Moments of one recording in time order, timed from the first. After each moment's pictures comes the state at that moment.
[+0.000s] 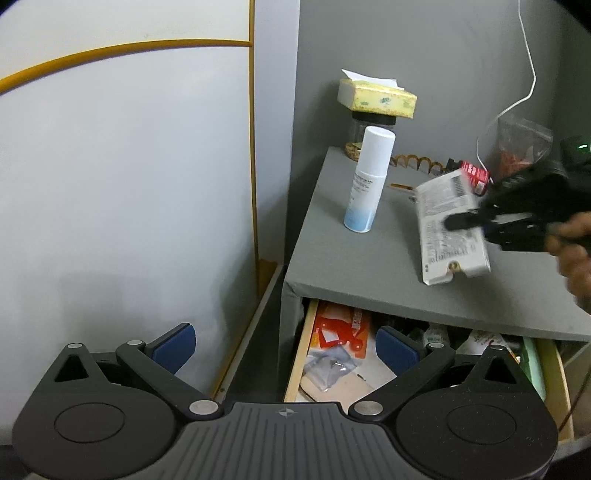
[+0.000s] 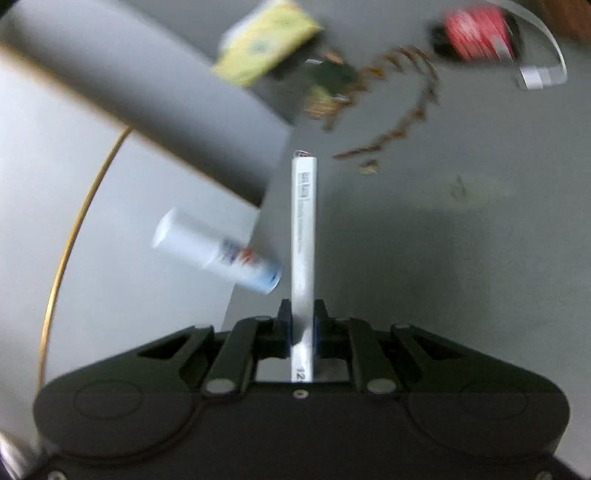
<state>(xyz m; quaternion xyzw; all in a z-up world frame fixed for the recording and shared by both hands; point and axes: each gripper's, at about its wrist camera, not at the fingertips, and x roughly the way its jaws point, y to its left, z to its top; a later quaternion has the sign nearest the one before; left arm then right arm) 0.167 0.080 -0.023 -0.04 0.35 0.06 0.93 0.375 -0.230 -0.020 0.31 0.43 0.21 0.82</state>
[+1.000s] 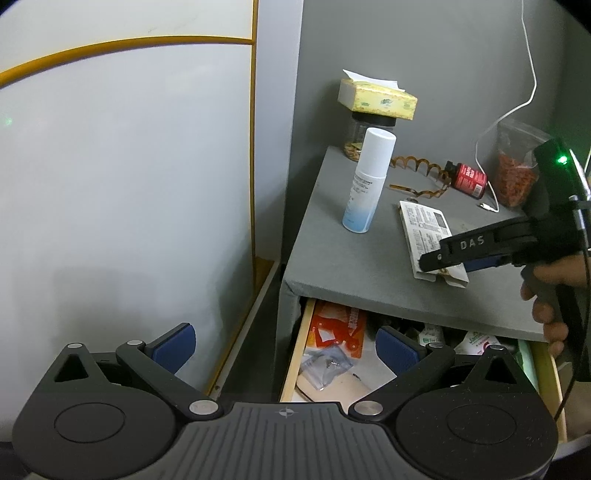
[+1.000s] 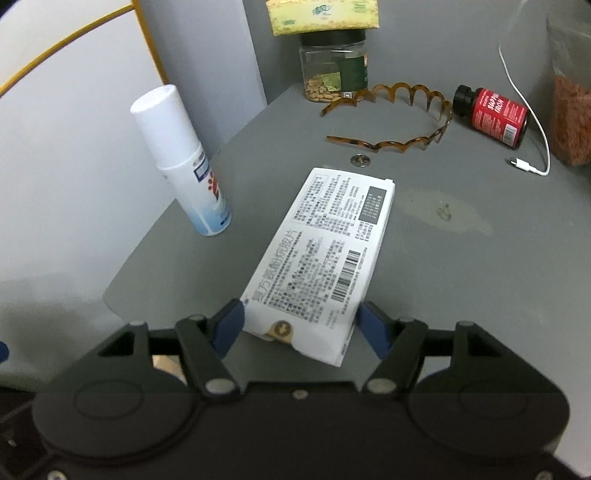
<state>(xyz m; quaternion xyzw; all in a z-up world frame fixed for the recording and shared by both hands) 0.165 0.085 -0.019 -0.06 0.35 0.05 0.93 0.331 -0.139 -0.014 0.01 0.41 0.10 0.91</state>
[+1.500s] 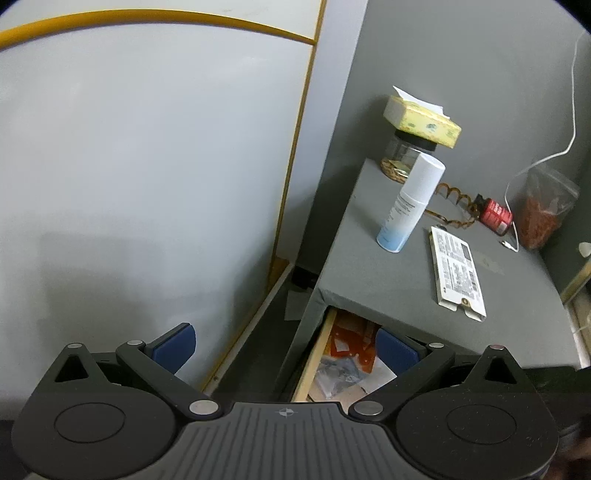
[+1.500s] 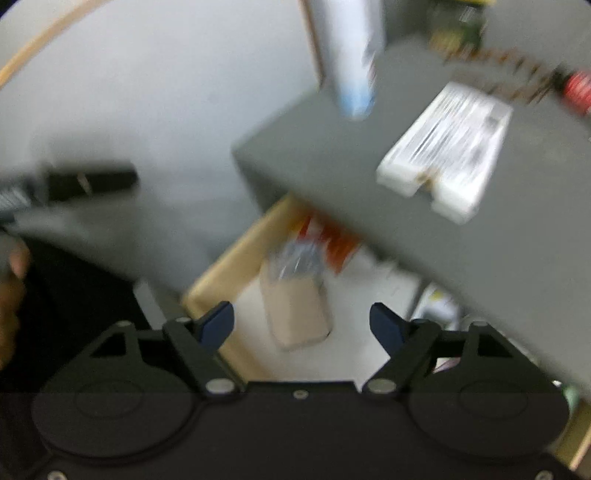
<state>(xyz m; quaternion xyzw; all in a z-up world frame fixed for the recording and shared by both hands) 0.163 0.119 -0.019 -0.13 0.35 0.09 0.92 0.260 -0.103 -0.076 -0.06 0.48 0.26 0.84</state>
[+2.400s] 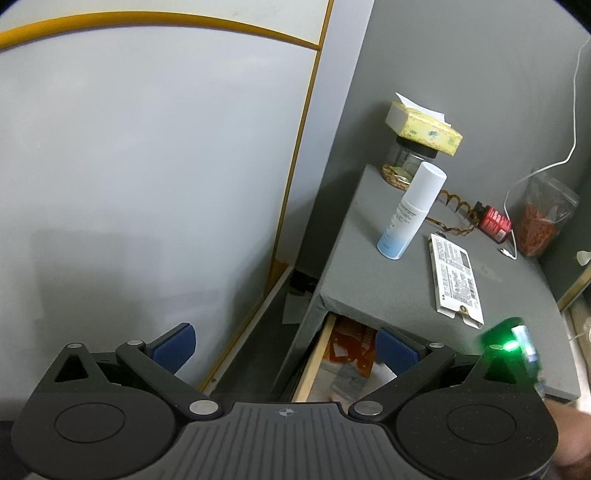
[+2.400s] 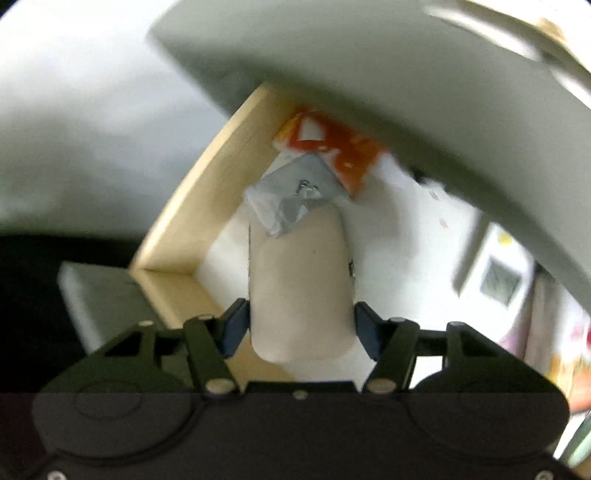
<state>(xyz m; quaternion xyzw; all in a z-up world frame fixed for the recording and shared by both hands) 0.158 0.122 -0.013 -0.13 0.35 0.08 0.92 0.291 -0.108 -0.140 0.02 0.62 0.24 0.74</state>
